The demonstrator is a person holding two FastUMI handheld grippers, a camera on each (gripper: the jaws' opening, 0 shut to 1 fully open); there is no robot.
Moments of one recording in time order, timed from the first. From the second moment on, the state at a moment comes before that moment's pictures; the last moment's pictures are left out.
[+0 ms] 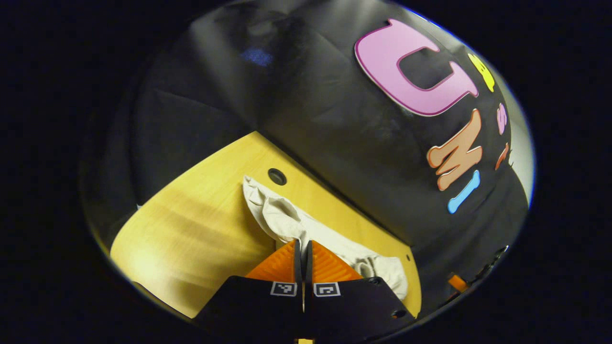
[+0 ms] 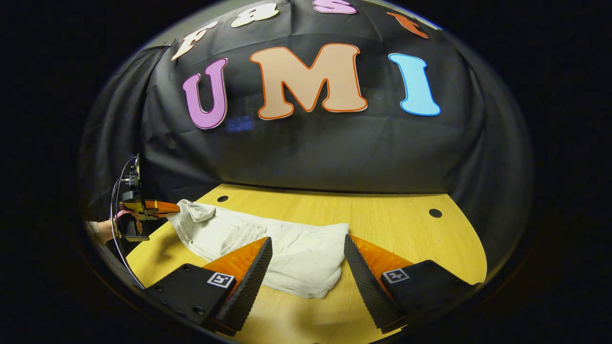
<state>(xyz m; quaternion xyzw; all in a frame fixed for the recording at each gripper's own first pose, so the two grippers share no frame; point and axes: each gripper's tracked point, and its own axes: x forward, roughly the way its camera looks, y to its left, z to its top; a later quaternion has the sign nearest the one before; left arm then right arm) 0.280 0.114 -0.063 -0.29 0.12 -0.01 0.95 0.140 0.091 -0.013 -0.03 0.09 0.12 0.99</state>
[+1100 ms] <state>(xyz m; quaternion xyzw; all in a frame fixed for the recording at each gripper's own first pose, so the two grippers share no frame) 0.322 -0.276 -0.091 -0.14 0.20 -0.16 0.96 0.149 -0.037 0.006 0.00 0.07 0.13 0.99</state>
